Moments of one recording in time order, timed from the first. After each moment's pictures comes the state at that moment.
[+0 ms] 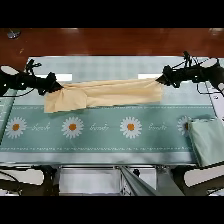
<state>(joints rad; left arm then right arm) 0.22 -1.63 1.25 0.84 -1.05 -1.43 -0.16 -1.72 1.39 -0.77 1.06 1.42</state>
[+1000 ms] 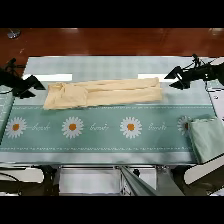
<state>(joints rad) 0.37 -1.57 1.35 1.22 -1.24 -1.50 -0.31 -1.87 1.57 -0.86 1.25 1.45</state>
